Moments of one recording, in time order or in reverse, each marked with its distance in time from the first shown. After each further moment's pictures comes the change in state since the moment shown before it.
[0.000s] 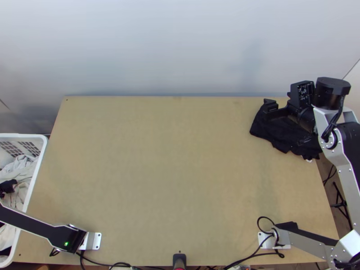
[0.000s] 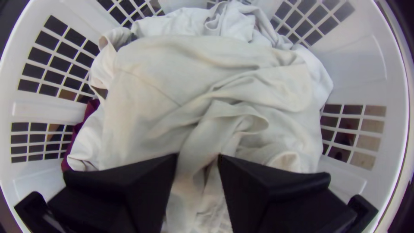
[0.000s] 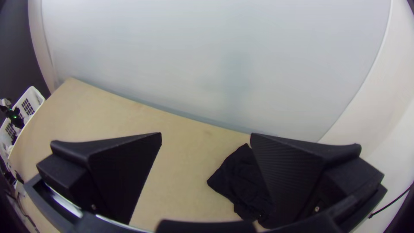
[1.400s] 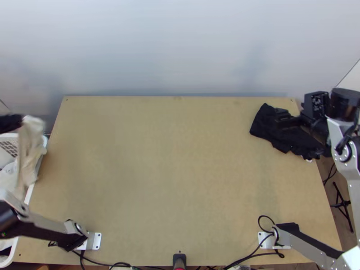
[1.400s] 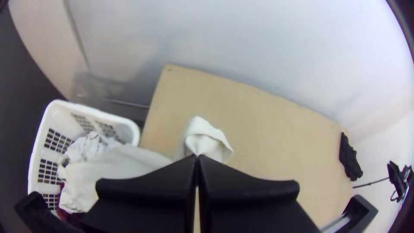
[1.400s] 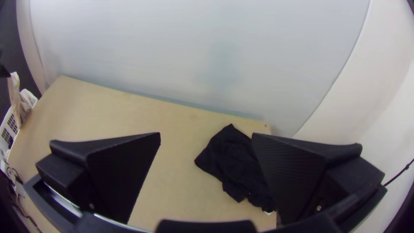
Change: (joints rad) left arm -0.570 -0.750 0.273 -0.746 0.338 -0.299; right arm -0.081 -0.116 -0.056 -0.099 0.016 0.001
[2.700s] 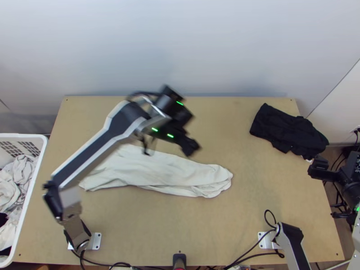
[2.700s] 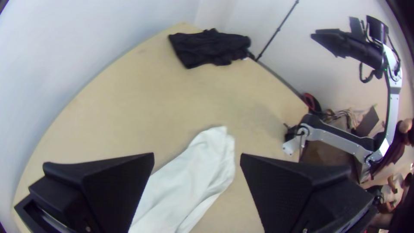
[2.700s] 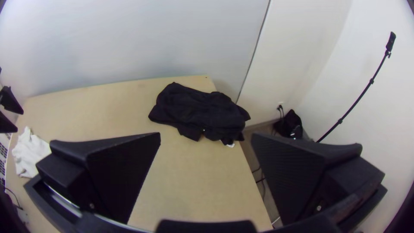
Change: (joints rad) left arm -1.441 0.293 0.247 0.190 -0.123 -0.287; right arm -0.392 -0.451 -0.211 -0.275 -0.002 0.023
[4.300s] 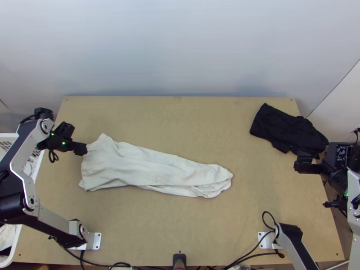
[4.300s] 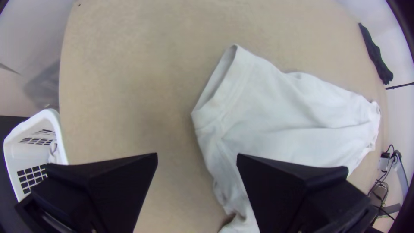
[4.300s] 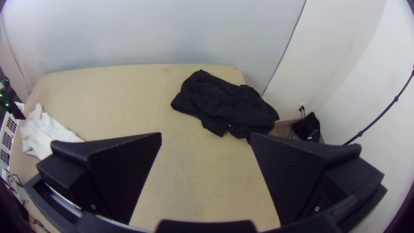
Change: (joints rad) left arm 1.123 -0.185 -0.899 0.251 -0.106 0.517; right arm 0.154 0.078 -0.051 0.034 -0.016 0.003
